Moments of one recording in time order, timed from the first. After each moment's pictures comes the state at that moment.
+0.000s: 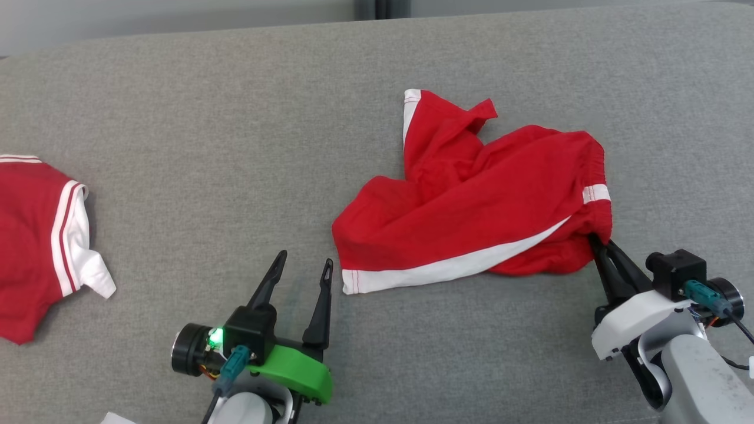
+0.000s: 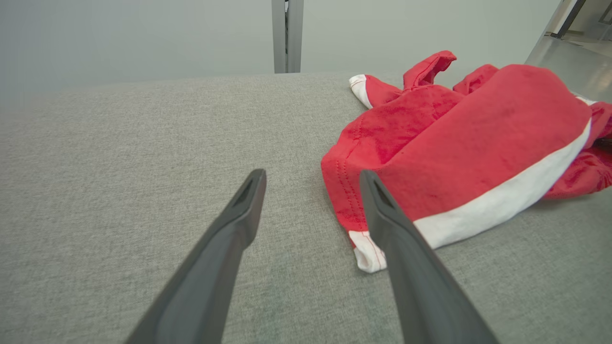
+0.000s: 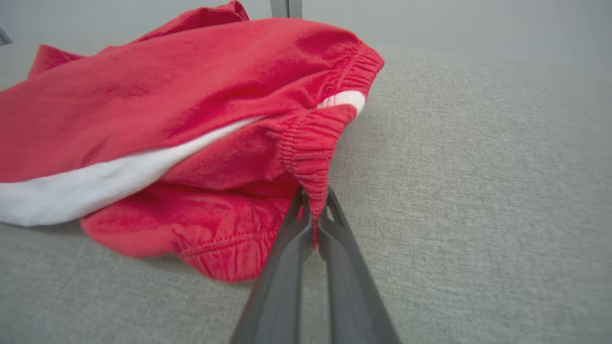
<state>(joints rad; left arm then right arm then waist) -0.16 0.05 -0.36 0.29 -0.18 -0.04 -0.26 -0.29 -0.23 0.13 0.47 0.24 0.13 -0.26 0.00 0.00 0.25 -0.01</state>
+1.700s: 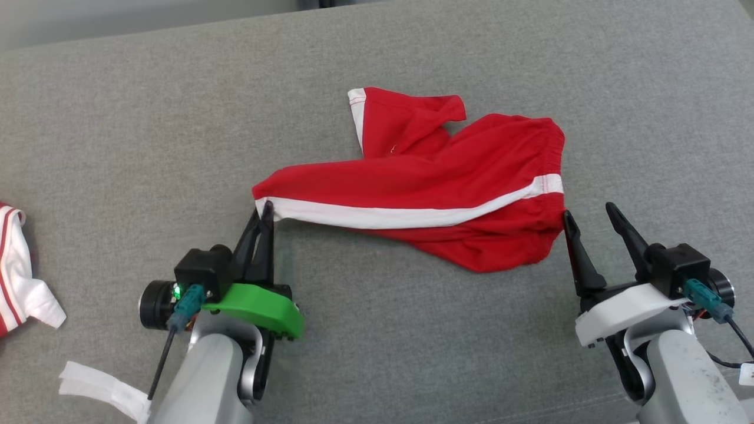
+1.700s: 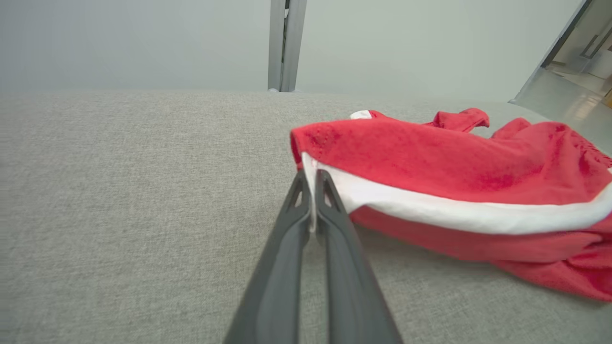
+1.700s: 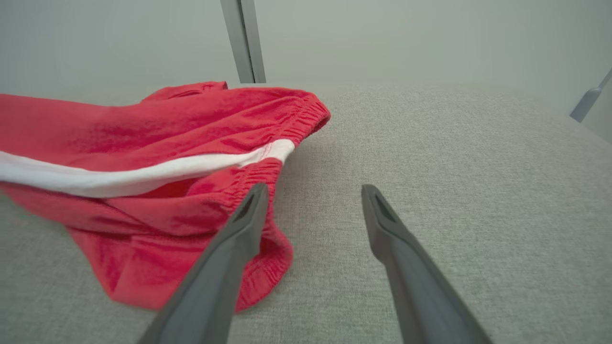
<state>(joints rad) -0.33 0.05 -0.28 0.40 -0.30 -0.04 -0.26 -0.25 -0.12 0.03 0.31 0.18 0.13 -0.26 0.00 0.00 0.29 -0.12</state>
